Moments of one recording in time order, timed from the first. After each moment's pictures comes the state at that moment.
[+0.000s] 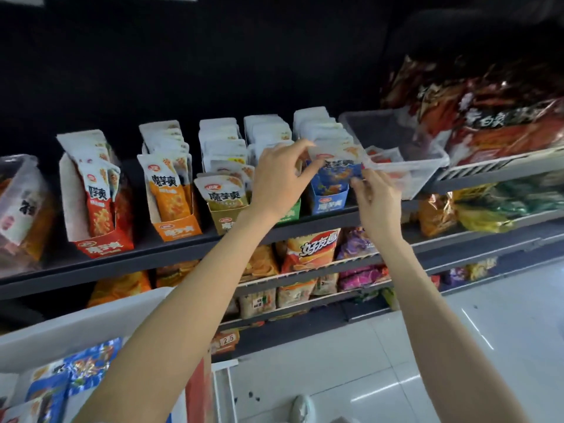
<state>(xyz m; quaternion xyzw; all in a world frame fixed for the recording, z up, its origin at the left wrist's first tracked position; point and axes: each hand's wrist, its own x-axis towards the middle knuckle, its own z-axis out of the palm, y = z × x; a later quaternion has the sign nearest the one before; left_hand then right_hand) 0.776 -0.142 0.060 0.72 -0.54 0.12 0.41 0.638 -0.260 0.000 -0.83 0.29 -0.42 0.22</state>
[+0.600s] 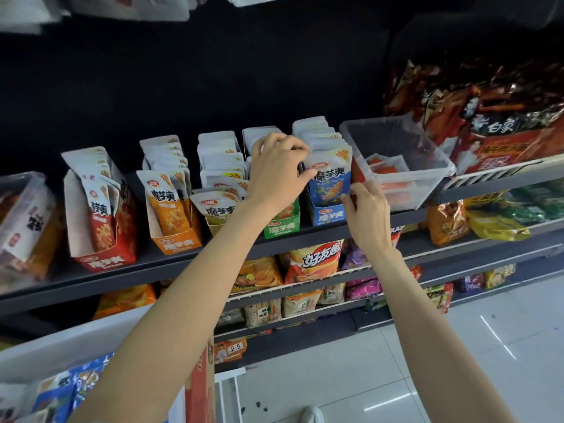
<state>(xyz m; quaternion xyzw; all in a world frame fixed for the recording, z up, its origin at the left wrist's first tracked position) 0.800 -0.165 0.070 0.79 -0.54 0.18 0.21 0.658 -0.269 -0.012 -0.85 0.35 -0.36 0.16</state>
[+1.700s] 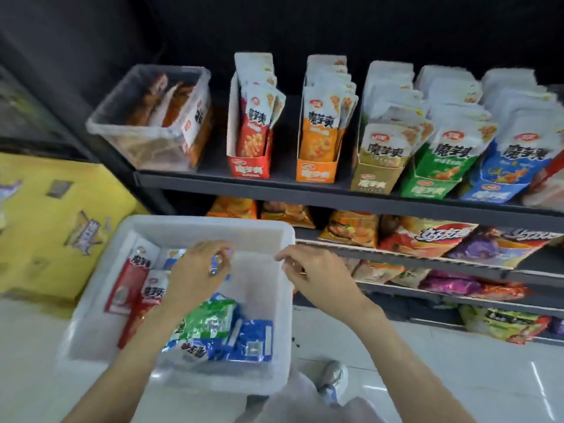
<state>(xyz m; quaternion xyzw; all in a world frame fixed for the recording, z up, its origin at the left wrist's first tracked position) 0.821 0.227 -0.088 0.91 -0.31 0.06 0.26 0.709 0.010 -0.038 -0.94 0.01 -0.02 0.33</state>
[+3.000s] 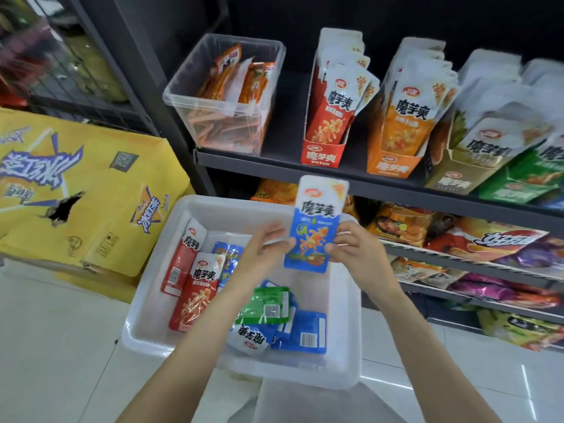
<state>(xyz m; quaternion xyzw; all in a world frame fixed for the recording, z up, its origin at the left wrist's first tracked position) 0.822 0.235 -0.075 0.70 0.00 -0.25 0.67 0.752 0.064 -0.059 -0.76 0.19 -0.02 0.62</state>
